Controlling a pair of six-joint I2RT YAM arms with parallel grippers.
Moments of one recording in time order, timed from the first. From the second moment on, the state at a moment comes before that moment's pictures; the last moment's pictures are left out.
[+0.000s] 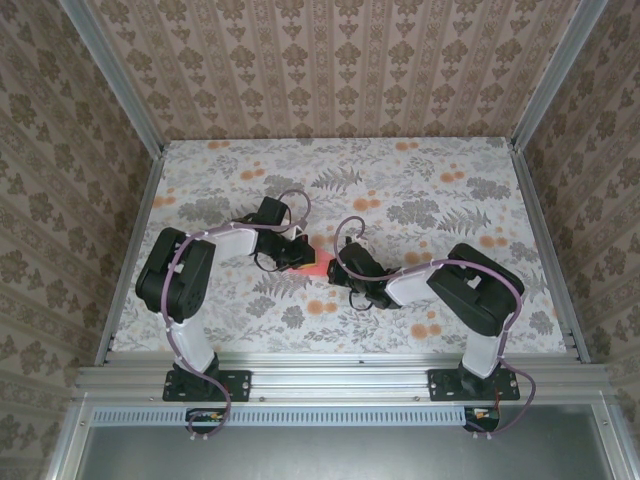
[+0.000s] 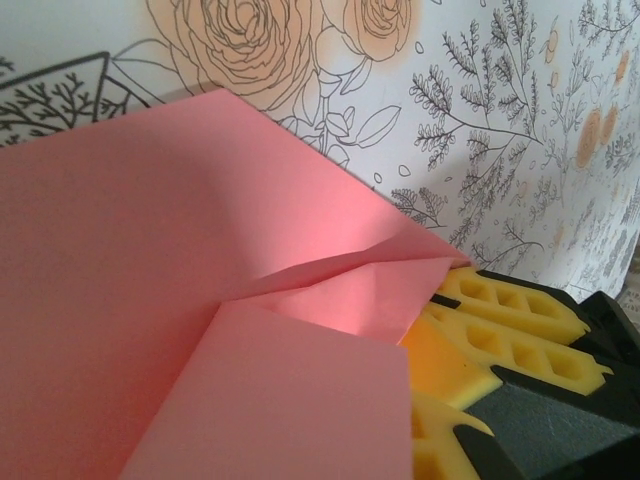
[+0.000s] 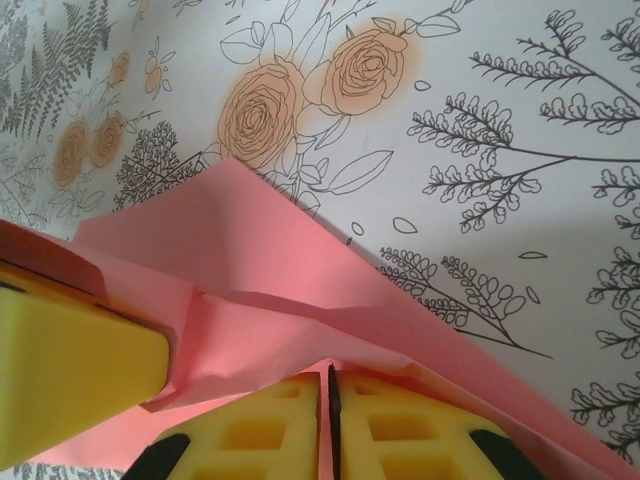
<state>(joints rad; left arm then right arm) -0.48 1.82 1.00 -0.32 0.66 -0.55 0.79 1.82 0.73 0.40 0.13 0.92</state>
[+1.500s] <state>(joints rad) -0.51 1.72 0.91 -0.26 0.60 -0.61 0.83 1.83 0.71 0.44 0.13 1.07</state>
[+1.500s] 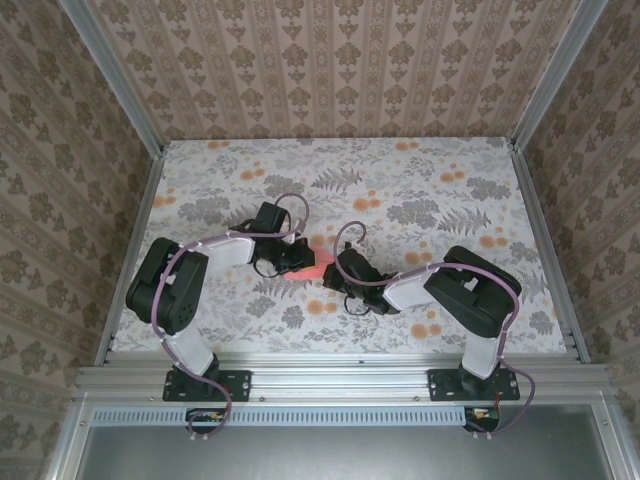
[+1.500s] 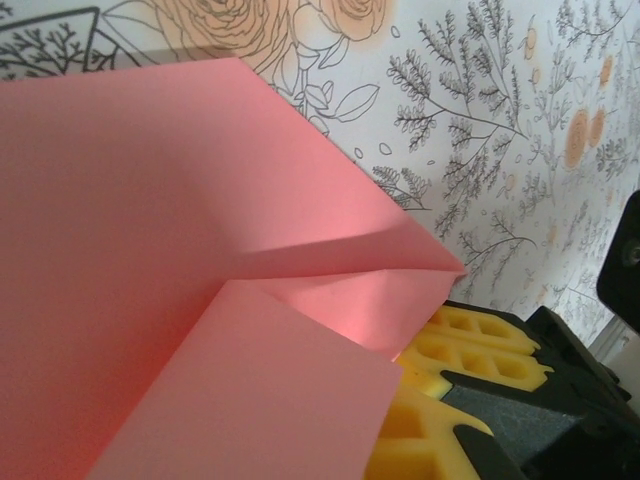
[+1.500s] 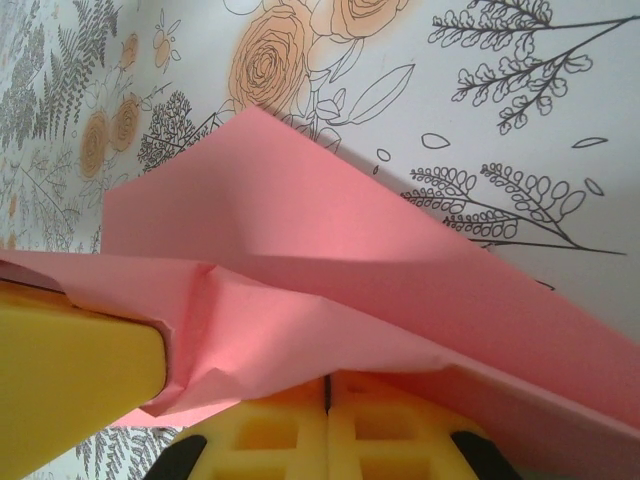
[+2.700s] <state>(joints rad) -0.49 1.81 1.04 -0.30 0.61 -0.53 0.71 1.54 0.96 -0.22 -0.02 0.25</state>
